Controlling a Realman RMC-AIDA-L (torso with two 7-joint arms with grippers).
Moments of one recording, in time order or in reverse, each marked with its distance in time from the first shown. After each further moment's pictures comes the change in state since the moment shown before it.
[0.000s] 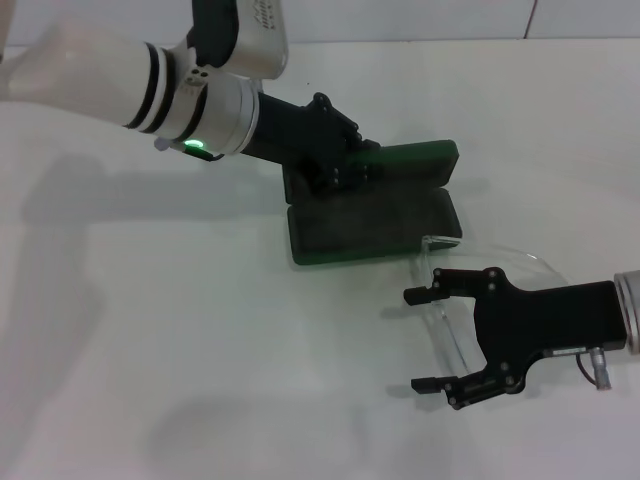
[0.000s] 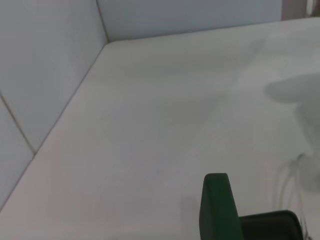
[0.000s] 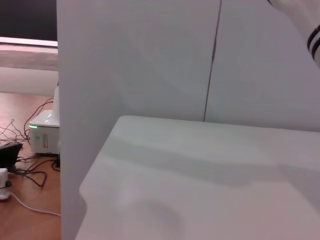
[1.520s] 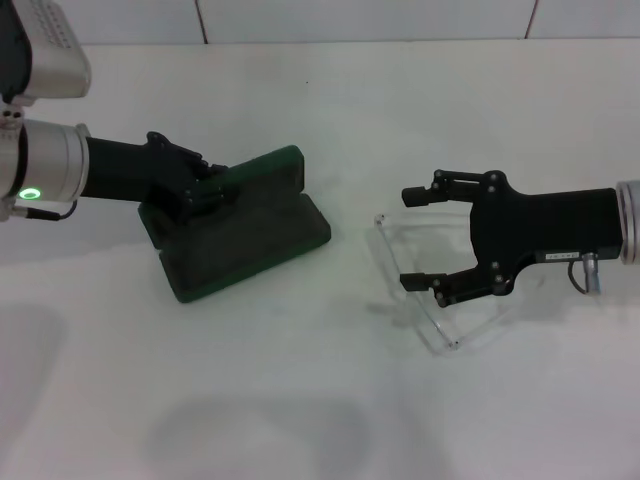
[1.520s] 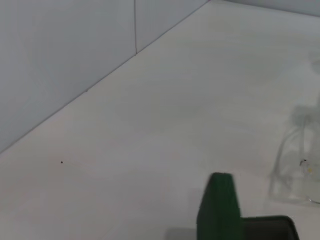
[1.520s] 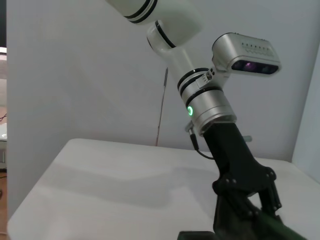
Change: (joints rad) left arm 0.204 0.002 0.000 -0.332 -0.083 0.222 -0.142; right arm 0.099 -0.048 -0.002 0.014 0.142 0.038 0.053
